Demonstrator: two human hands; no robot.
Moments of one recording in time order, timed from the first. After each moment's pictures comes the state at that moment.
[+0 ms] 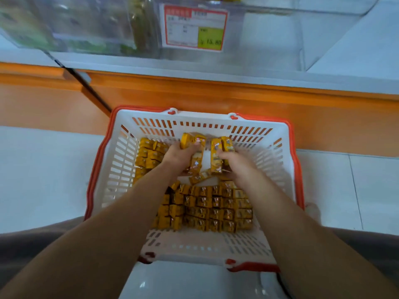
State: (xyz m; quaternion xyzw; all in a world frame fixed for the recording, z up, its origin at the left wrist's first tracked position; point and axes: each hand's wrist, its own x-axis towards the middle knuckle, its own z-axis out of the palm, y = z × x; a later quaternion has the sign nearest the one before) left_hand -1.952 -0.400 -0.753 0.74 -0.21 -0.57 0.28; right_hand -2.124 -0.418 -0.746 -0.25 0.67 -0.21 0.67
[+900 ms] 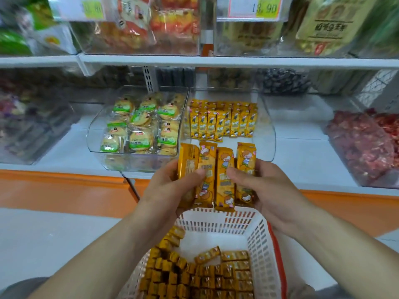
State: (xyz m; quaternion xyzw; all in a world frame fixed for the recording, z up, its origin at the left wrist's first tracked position) left_hand -1.955 -0.348 -0.421 0.49 -0.35 -0.60 0.52; right_hand -2.150 -0.394 -0.417 -0.46 0.43 -0.38 0.68
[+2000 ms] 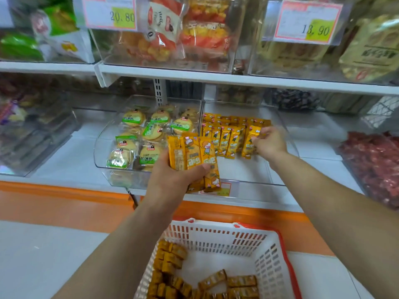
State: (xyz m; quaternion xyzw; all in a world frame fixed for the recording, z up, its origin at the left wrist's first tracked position) left_hand -1.904 -0.417 -0.427 0.55 -0.37 -0.49 0.56; right_hand -2.119 -0.623 -0.471 -0.54 0.66 -0.41 0.32
